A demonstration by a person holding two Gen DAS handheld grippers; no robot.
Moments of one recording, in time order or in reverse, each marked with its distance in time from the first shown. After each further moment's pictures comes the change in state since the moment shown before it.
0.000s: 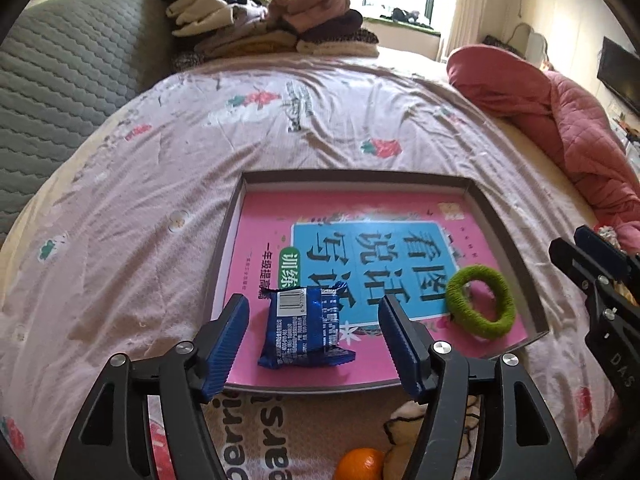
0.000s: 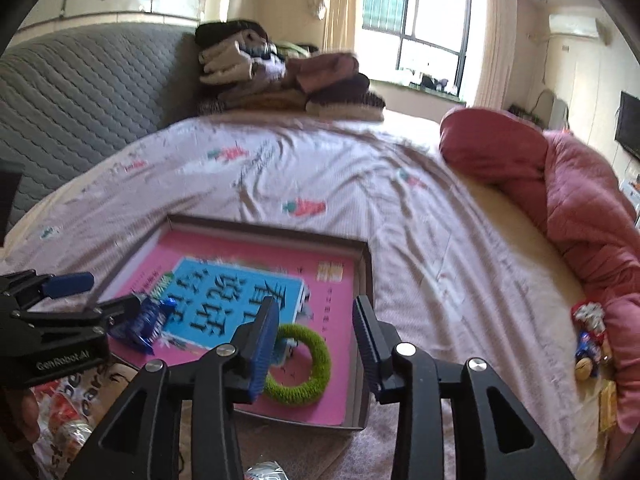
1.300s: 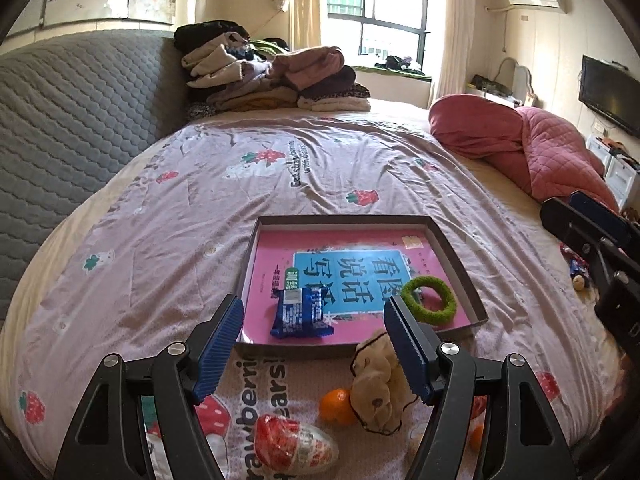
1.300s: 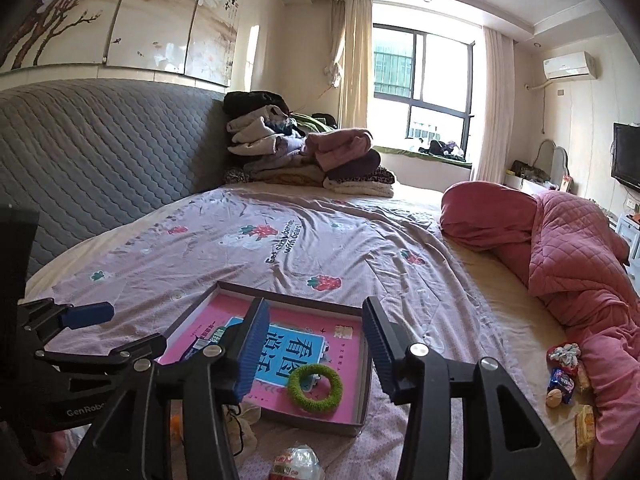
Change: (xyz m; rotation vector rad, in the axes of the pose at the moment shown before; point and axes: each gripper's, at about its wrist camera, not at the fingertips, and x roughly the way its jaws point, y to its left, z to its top) left arm -0.120 -0.007 -0.040 0.001 -0.183 -0.001; right arm -0.122 0.008 0.005 -0.015 -0.231 0.058
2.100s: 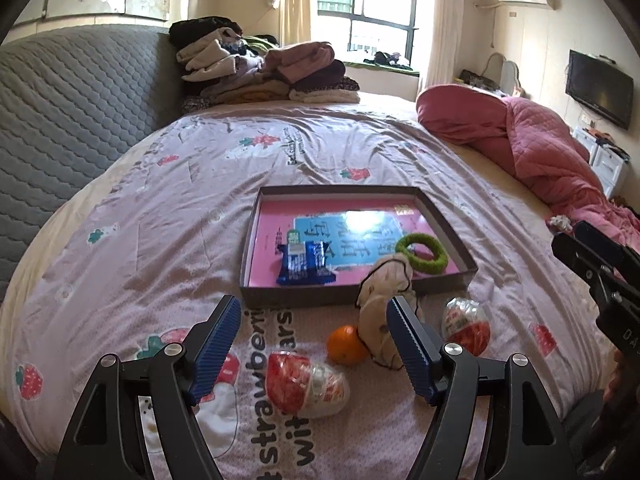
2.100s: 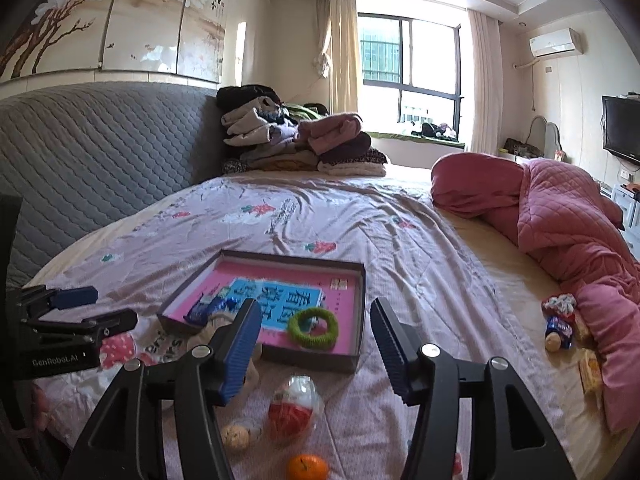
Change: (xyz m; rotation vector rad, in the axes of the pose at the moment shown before) left arm -0.030 0.017 -0.053 0.025 0.009 -0.035; right arm -0.040 -0.010 -0.065 0.054 0.053 0.000
